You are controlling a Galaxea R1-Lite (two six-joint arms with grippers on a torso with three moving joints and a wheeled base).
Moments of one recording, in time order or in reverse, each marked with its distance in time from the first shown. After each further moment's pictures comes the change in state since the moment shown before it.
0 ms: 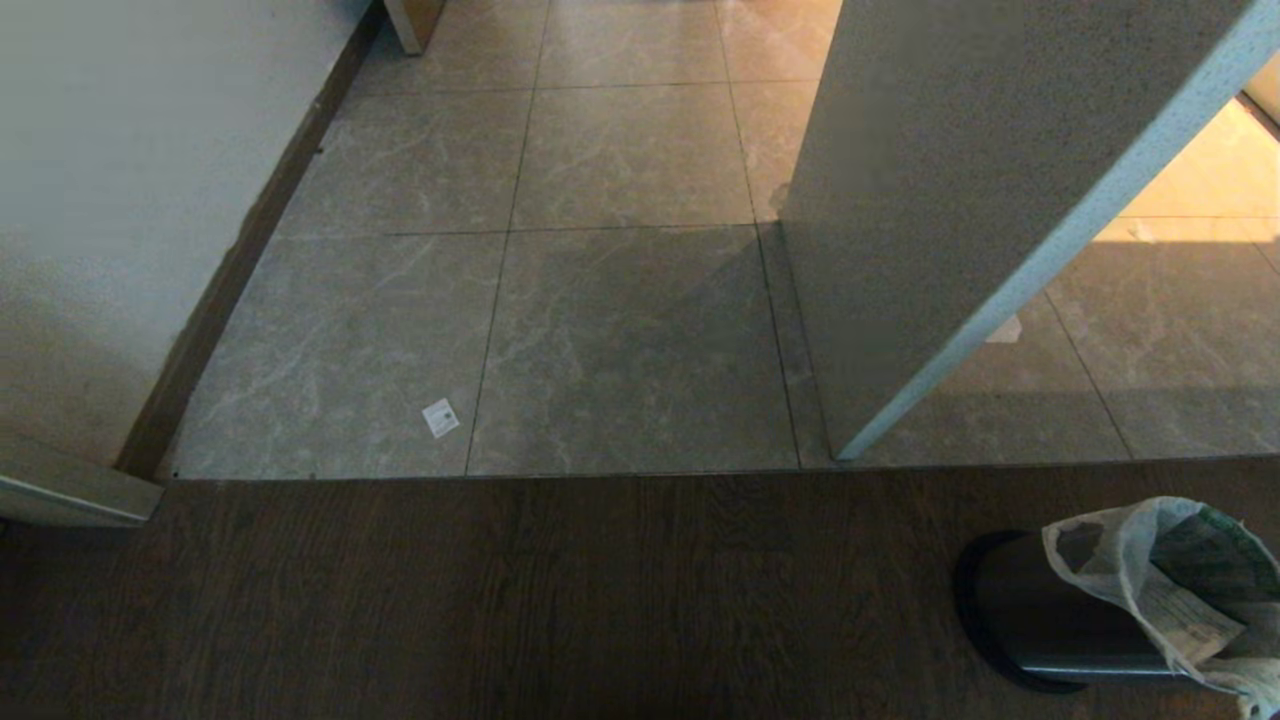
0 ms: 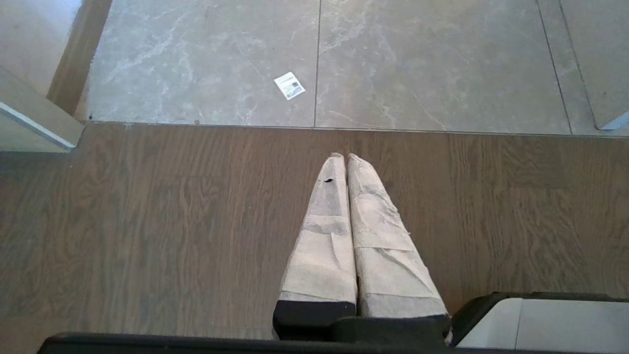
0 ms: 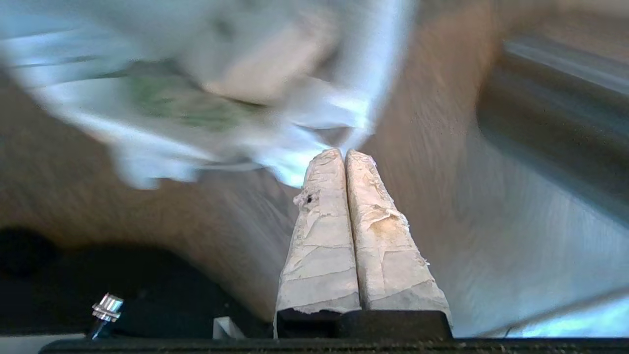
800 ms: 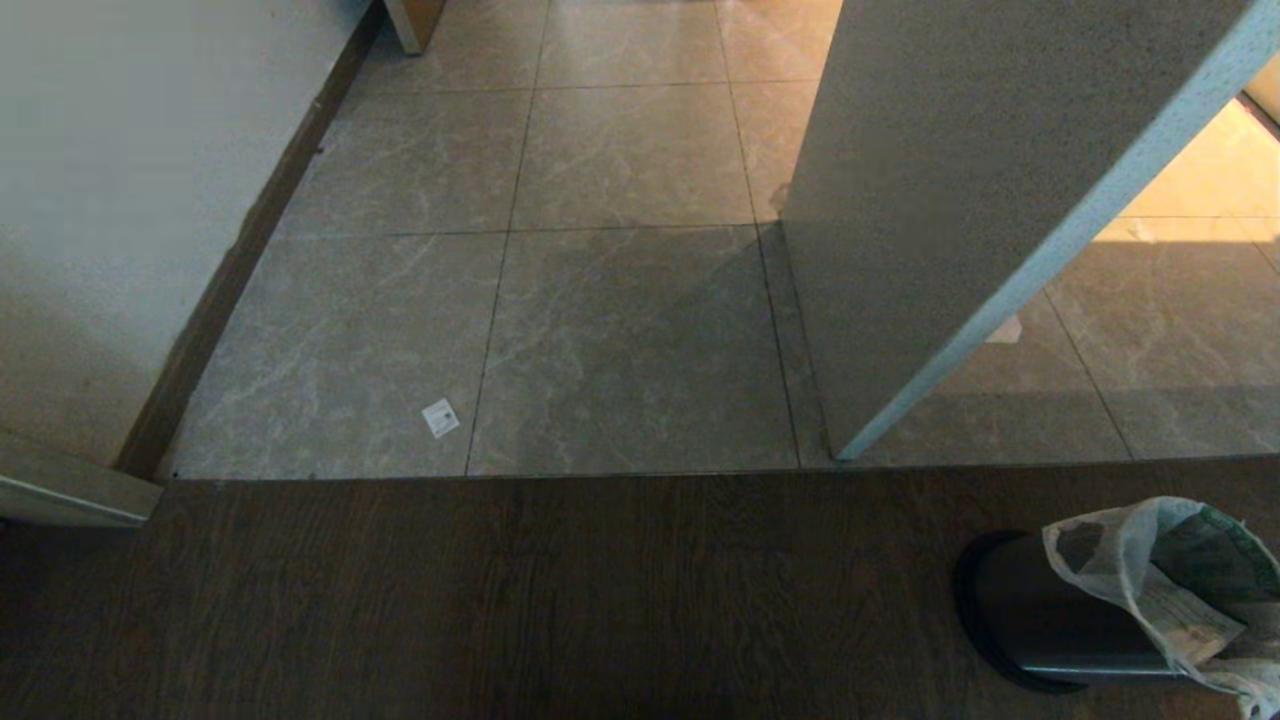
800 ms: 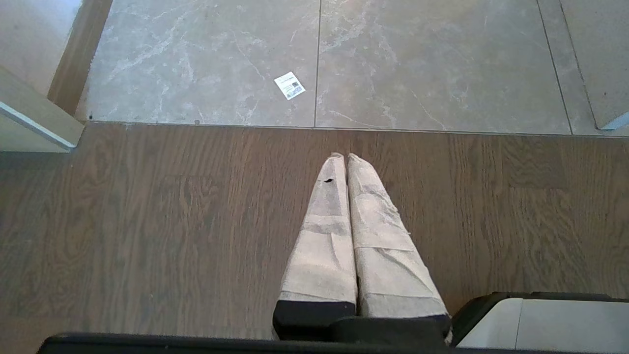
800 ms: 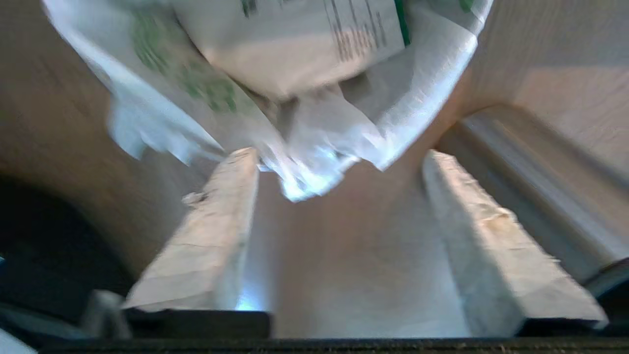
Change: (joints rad) left arm 0.000 0.000 0.000 0.000 0.000 0.000; right arm 0.085 0.015 0.031 -0.073 -0.046 -0.336
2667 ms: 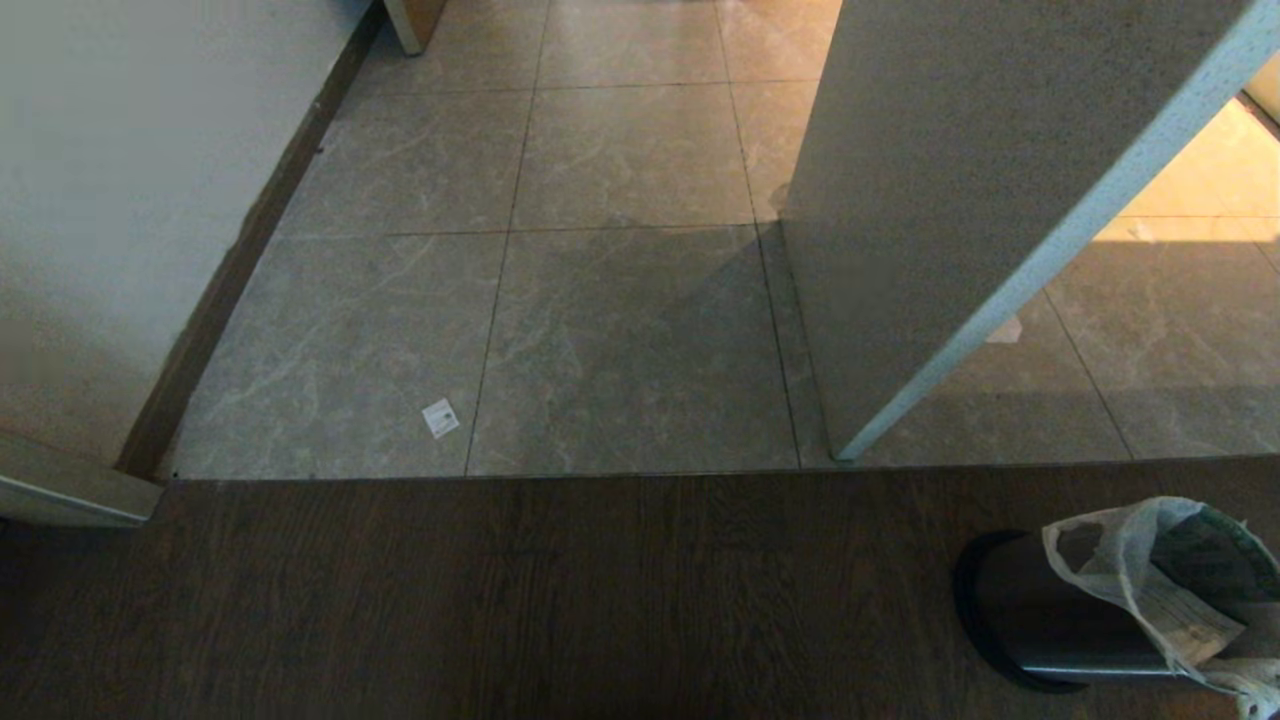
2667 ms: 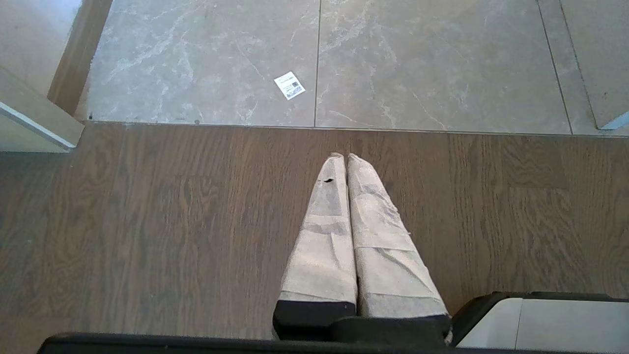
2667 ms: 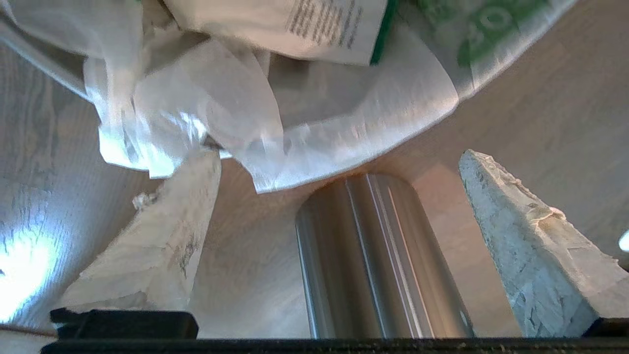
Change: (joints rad) left arm 0.000 0.000 0.000 0.000 0.000 0.000; right arm -0.064 0.283 -0.293 0.124 0.073 -0.686
